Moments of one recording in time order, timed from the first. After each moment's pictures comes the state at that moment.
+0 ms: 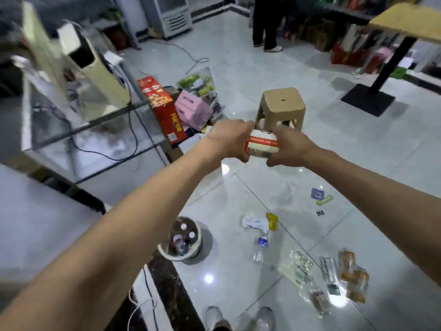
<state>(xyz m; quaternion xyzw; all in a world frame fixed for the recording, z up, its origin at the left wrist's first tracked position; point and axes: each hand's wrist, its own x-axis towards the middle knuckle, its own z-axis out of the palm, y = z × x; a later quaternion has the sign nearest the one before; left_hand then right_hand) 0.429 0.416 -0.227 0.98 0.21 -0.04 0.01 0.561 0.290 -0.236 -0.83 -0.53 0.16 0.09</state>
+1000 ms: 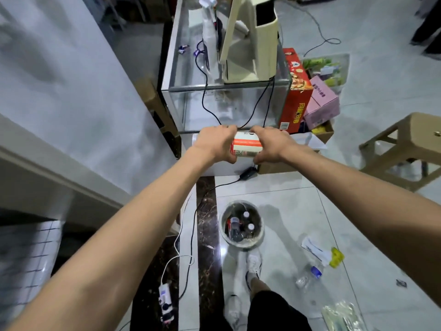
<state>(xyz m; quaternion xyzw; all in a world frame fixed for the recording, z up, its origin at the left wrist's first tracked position) 0.065 0.609 -0.289 0.85 0.52 -0.04 0.04 0.242 0.595 -0.294 -0.63 -0.76 0.17 -0.03</state>
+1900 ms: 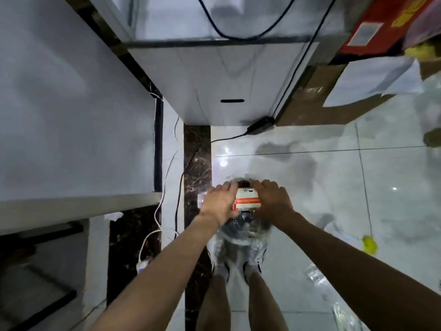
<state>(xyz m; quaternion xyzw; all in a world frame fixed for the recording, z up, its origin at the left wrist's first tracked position) 0.080 0.612 -0.788 0.74 0.57 -0.17 0.30 0.251 0.615 -0.797 -0.61 -0.72 0.30 -0.15</state>
